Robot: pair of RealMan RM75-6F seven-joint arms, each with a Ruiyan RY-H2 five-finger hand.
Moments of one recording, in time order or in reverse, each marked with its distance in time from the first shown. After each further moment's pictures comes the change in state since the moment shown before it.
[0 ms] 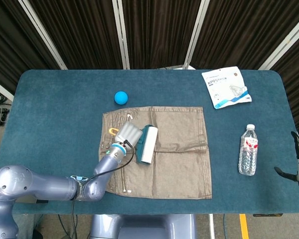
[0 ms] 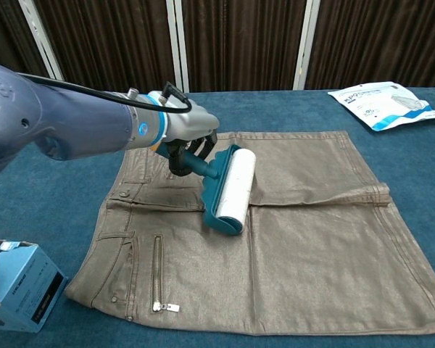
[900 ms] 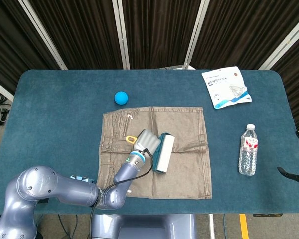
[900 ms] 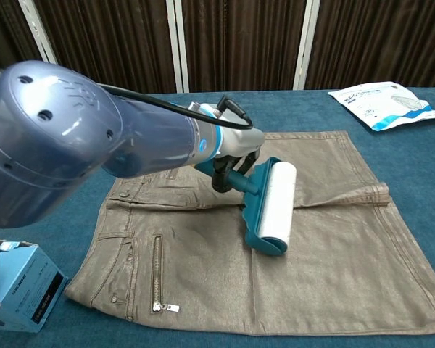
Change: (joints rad) left arm -0.137 -0.106 -0.046 0.016 -0.153 0.049 0.086; right arm -0.008 0.008 0.002 0.003 0.004 0.008 0.016
